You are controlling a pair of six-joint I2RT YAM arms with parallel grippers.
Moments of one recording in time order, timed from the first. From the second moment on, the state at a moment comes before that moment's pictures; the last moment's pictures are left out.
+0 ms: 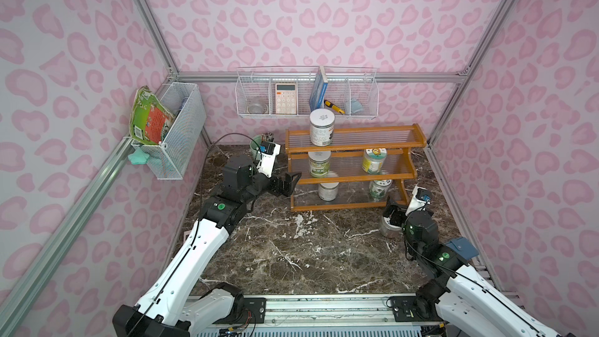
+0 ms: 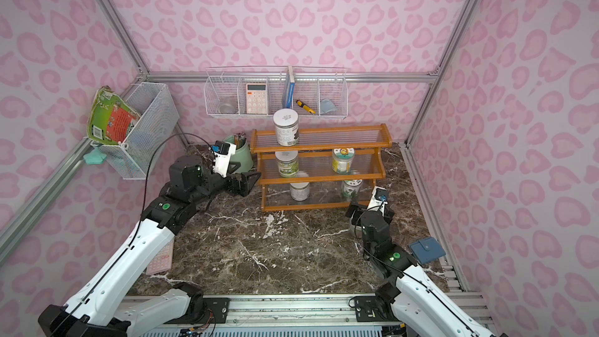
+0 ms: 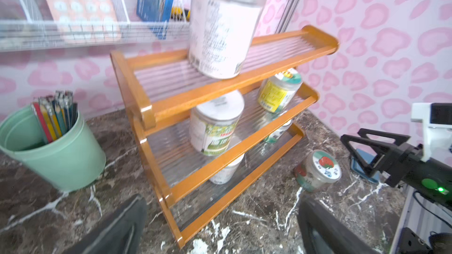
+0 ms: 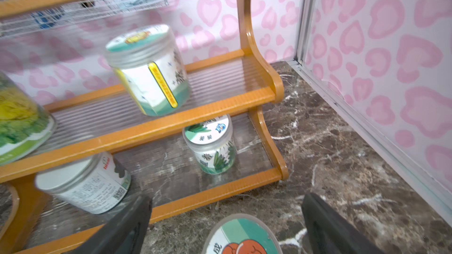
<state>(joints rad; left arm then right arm) -0.35 1.11 1.17 -0.35 0.33 -0.07 0.58 0.70 0.45 -0.05 0.60 0.36</state>
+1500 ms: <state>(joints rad) -0.37 1.73 1.78 -0.26 0.47 -0.03 0.44 0.72 0.66 -0.12 0.17 0.25</state>
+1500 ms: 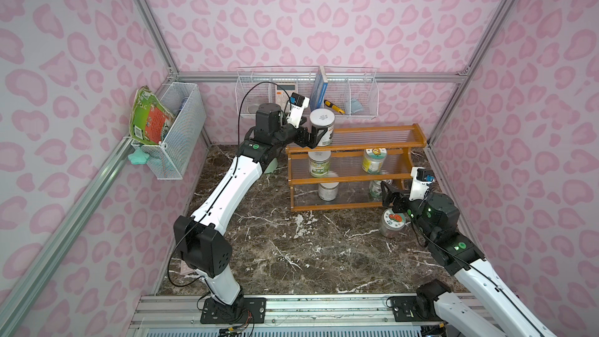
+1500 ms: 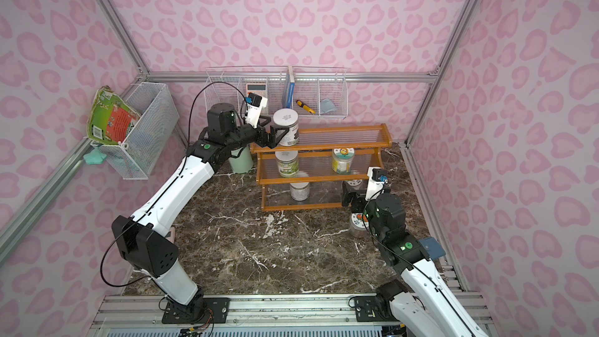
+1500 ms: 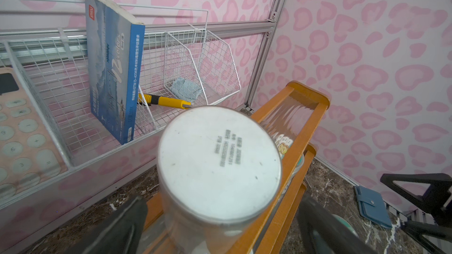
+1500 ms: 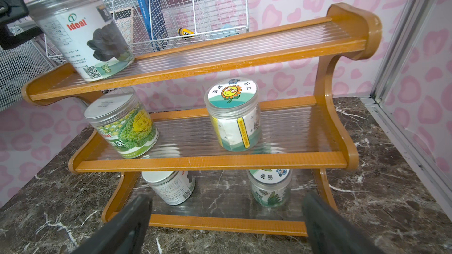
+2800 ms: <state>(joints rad) -0.41 1.88 1.93 -0.25 0.40 0.01 0.40 0.68 0.64 -0.14 0.15 0.27</state>
